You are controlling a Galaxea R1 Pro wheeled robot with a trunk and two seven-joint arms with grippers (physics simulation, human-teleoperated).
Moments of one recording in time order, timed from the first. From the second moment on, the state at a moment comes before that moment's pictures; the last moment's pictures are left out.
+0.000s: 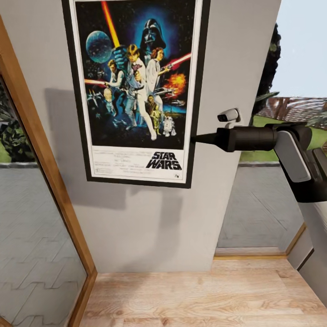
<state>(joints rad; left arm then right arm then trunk) 0.10 0.13 0.31 -0.78 0.02 0.03 -0.36 -1.23 -0.39 0.34 -1.43 -0.84 0.98 1.00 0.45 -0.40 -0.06</state>
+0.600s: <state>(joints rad) 0.10 0.13 0.31 -0.78 0.02 0.03 -0.36 -1.23 -0.39 0.34 -1.43 -0.83 0.98 1.01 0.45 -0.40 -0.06</state>
